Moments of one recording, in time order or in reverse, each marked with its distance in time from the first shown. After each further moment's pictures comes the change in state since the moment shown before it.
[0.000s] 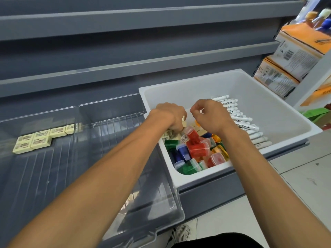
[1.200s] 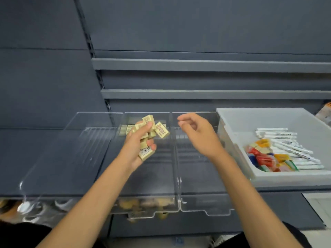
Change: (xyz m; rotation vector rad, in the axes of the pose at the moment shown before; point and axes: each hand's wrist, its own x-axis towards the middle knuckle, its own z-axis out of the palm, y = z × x) left_hand -0.283 -0.166 0.076 -2.129 0.747 -0.145; right_hand -0.112 -0.227 0.071 0.630 -0.107 -0.367
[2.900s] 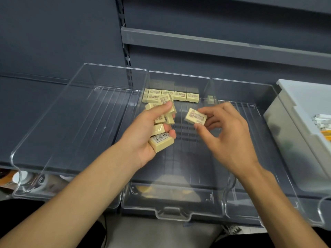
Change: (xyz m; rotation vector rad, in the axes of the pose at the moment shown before) left_hand 0.007 0.000 -0.057 -0.131 0.159 -0.240; right_hand -0.014 0.041 0.077 -0.344 0.011 -0.253
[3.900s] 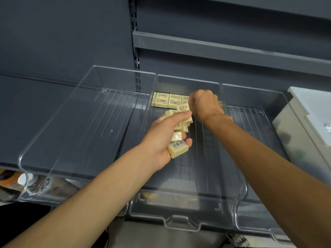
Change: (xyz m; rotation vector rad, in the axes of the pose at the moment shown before) left_hand 0.017 -0.008 0.003 0.083 0.031 -0.060; right_hand 0.115 0.028 0.074 -0.532 -0.296 0.295
